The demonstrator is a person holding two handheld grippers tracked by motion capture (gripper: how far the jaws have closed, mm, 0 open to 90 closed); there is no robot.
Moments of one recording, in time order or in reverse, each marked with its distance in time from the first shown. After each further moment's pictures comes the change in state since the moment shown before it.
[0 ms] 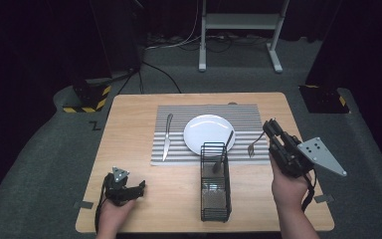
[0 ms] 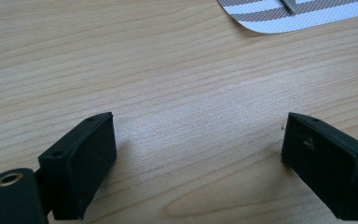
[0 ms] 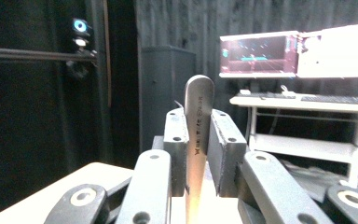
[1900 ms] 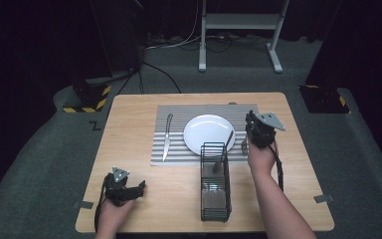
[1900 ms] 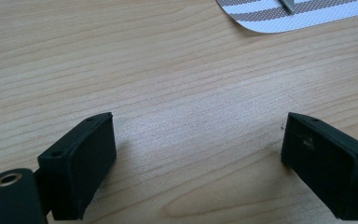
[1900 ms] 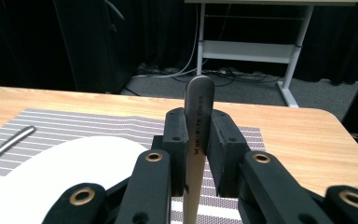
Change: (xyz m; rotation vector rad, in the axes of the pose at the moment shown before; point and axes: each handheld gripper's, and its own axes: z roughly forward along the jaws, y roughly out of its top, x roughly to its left) left arm 0.000 0.000 0.000 0.000 -0.004 0.005; right arm -0.037 -0.105 0.133 0.388 -0.259 -0.002
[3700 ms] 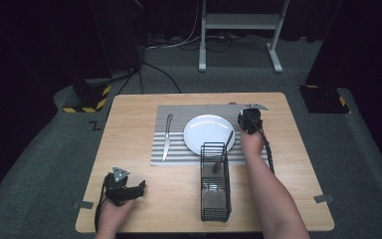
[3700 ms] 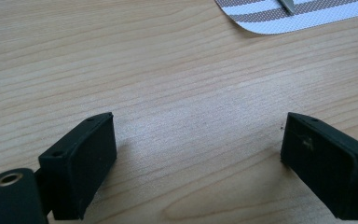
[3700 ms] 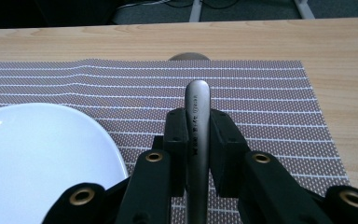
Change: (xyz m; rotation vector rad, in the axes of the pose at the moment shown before) left arm 0.000 0.001 0.001 -0.004 0.001 -0.001; right arm -0.017 -0.030 0.119 0.313 -0.013 0.093
